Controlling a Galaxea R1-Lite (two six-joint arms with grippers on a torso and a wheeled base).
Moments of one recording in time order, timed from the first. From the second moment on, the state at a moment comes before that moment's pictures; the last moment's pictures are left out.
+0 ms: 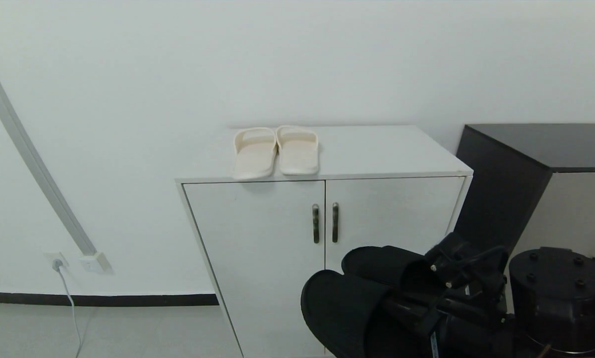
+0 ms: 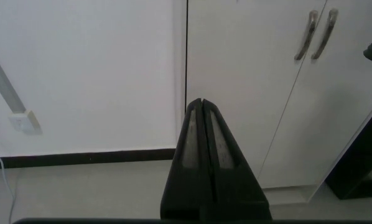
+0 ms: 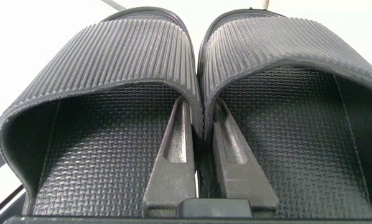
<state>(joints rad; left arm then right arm) 0.00 0.00 0.00 0.00 -0.01 -0.01 0.89 1.55 -0.45 -0.75 -0.11 0.14</state>
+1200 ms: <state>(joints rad) 0.00 0.00 0.00 0.00 -0.01 -0.01 0.89 1.56 -0.44 -0.75 -0.11 0.13</state>
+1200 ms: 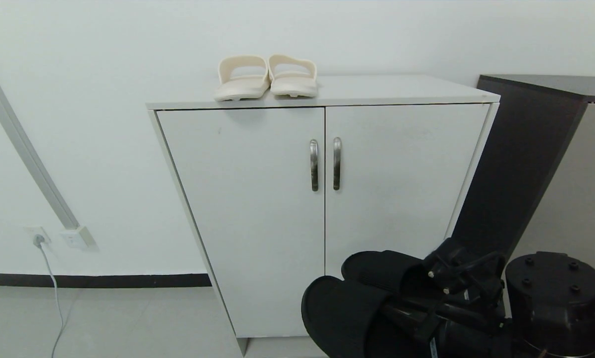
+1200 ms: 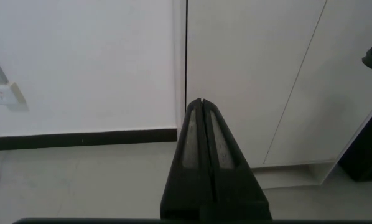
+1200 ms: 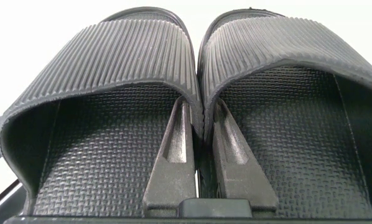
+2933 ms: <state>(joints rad) -0.03 0.60 -0.31 -0.31 -0.55 -0.04 0.90 1.56 -0.42 -0.75 -0.11 0.10</state>
